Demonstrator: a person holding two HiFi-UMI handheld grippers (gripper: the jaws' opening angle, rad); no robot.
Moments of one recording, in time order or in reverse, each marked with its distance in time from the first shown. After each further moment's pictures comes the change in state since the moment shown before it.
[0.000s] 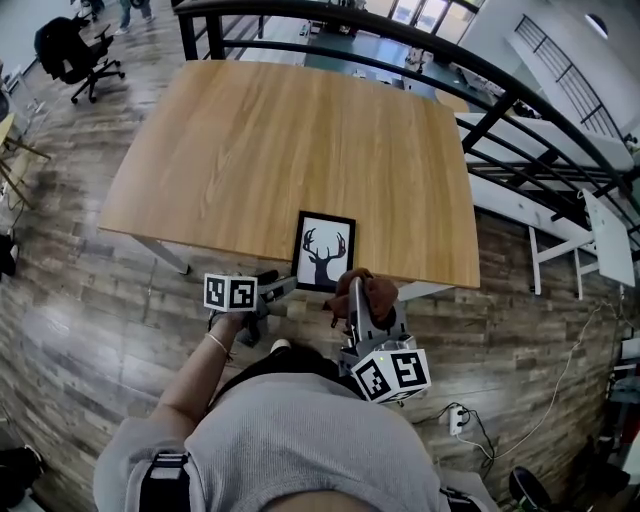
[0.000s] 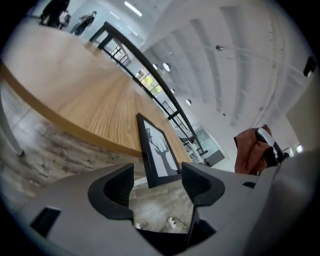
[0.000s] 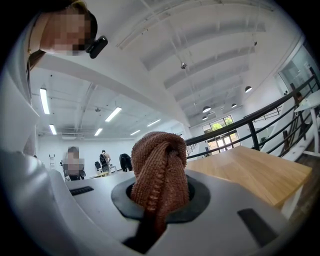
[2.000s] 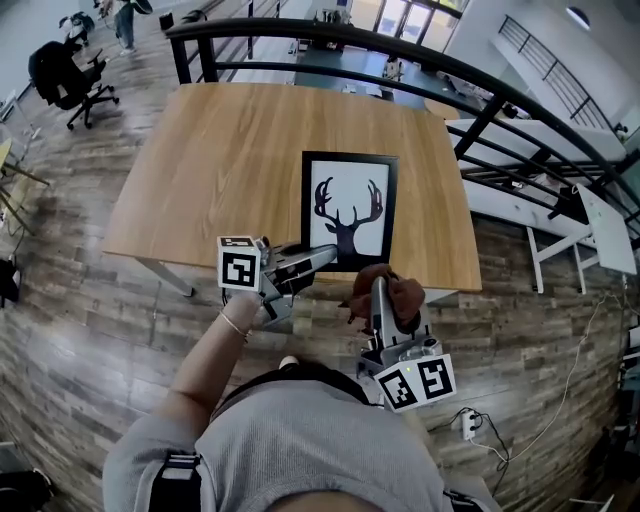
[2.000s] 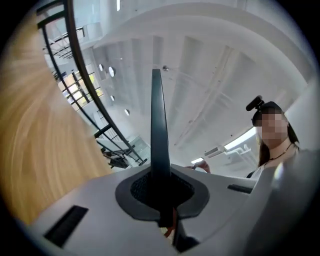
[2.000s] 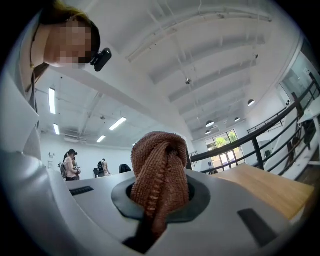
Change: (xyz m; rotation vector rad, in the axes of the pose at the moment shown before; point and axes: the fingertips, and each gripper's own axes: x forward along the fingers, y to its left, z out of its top) left arm -0.022 -0.192 0.118 0.175 -0.112 -0.762; right arm -0.006 0.010 0.063 -0.053 -0.154 0.018
